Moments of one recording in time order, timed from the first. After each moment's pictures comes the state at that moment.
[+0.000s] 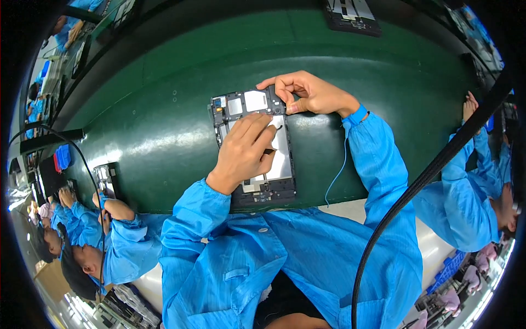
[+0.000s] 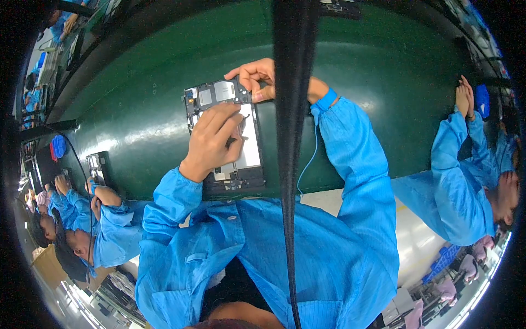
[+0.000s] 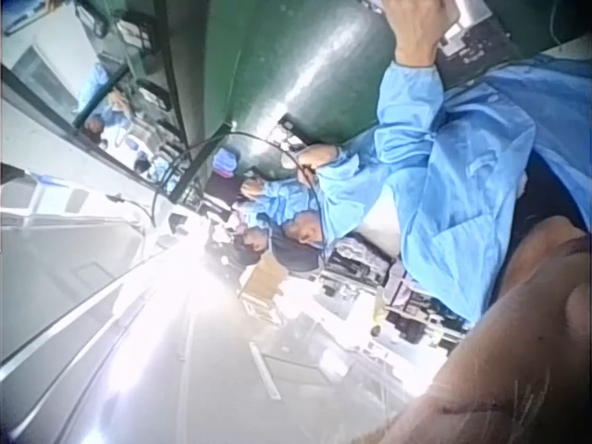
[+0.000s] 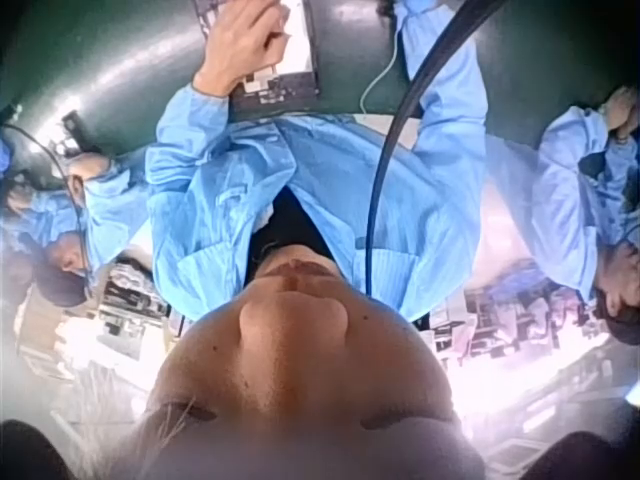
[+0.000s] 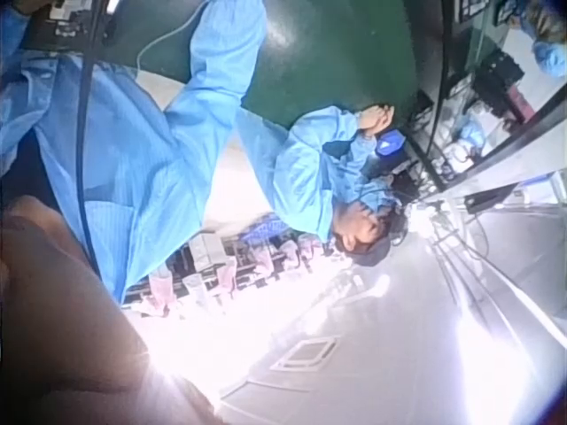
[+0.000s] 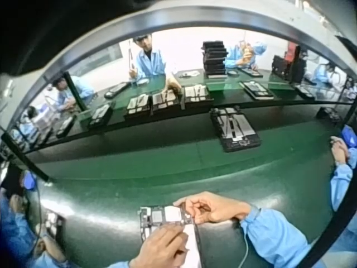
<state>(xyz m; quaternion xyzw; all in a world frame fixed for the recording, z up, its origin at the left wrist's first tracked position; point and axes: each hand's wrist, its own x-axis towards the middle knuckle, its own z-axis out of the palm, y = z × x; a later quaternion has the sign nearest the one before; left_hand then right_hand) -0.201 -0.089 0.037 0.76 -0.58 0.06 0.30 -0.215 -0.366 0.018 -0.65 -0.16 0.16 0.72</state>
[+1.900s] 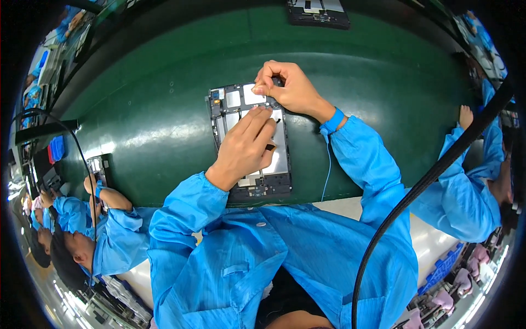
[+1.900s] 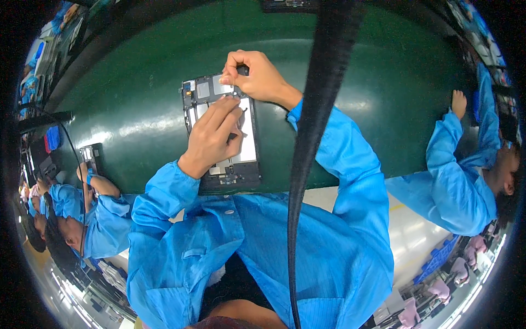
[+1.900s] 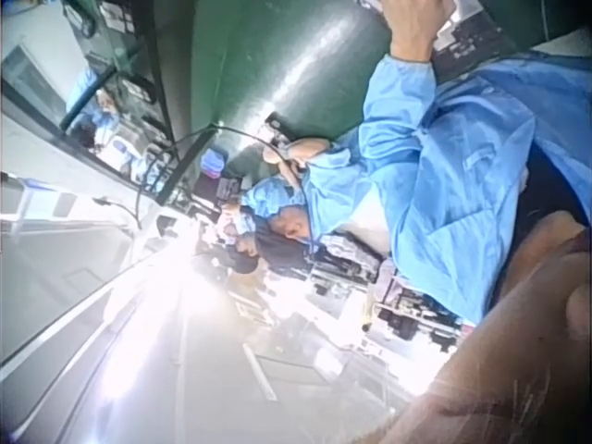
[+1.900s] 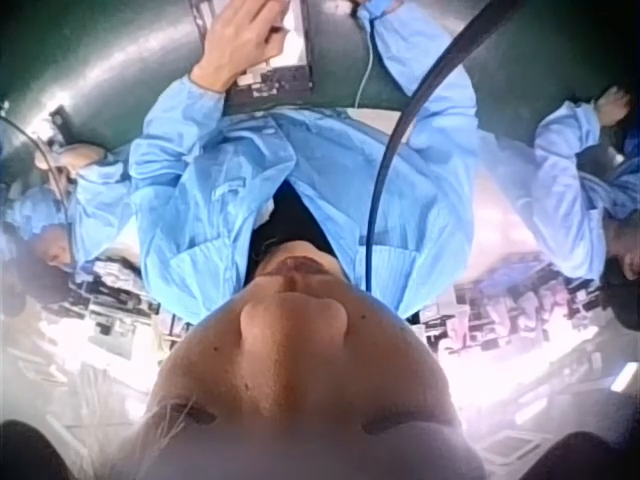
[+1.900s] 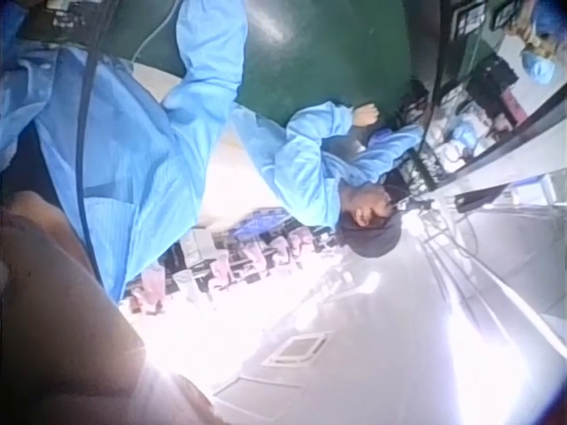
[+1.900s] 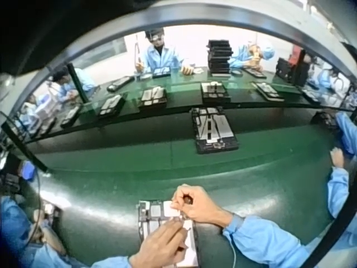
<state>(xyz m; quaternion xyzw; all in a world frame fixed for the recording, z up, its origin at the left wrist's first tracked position) -0.212 -0.090 0.033 0.77 -0.57 0.08 0.27 -0.204 -0.311 0.006 -0.71 -0.04 -0.04 0.70</state>
